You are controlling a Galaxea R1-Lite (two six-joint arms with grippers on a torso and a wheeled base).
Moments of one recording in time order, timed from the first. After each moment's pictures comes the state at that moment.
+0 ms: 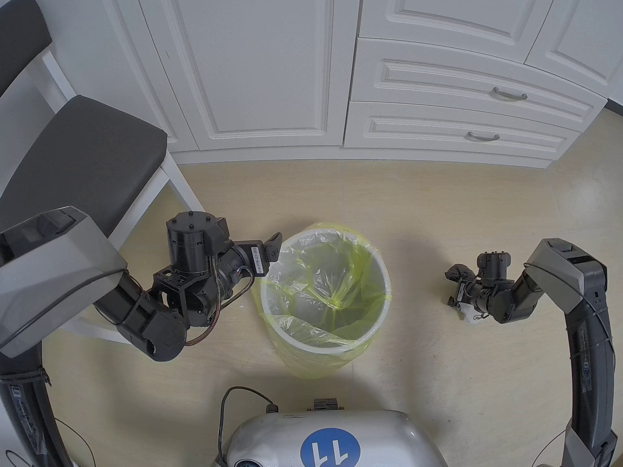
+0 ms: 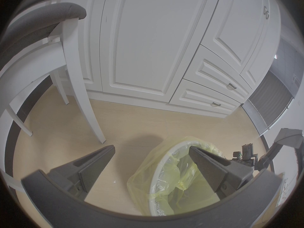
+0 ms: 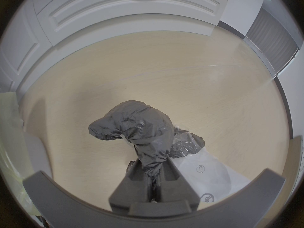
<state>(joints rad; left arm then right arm) -0.48 2.12 -0.89 -1.07 0.21 -0.23 0.01 2.66 -1.35 -0.72 -0.17 0.23</state>
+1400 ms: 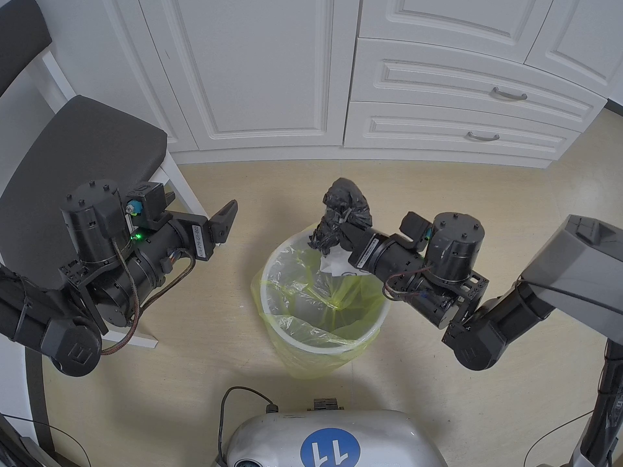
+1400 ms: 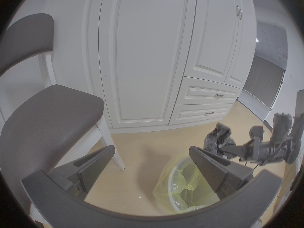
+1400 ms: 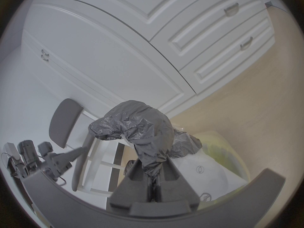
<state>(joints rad) -0.46 1.71 -0.65 -1.07 0.20 0.02 0.63 2.15 -0.93 -1.29 -0.05 0.59</state>
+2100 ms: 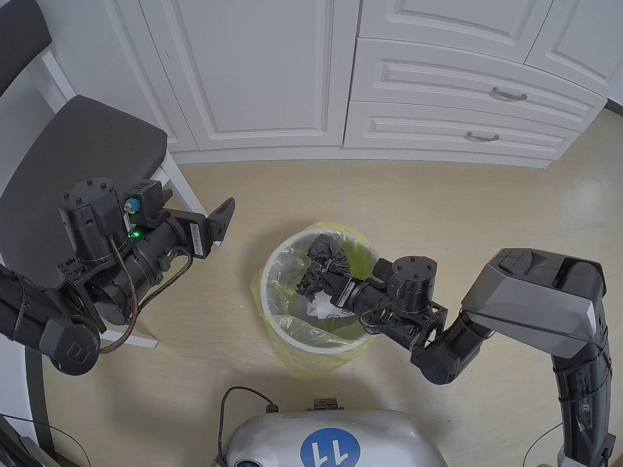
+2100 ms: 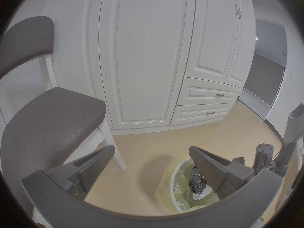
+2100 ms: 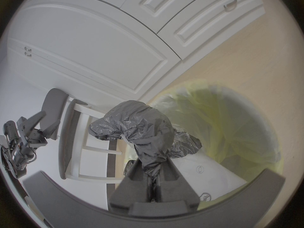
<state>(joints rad) -0.45 1.71 -0.65 -1.07 0.21 0.04 0.62 2.41 -1.03 -1.29 0.02 0.69</state>
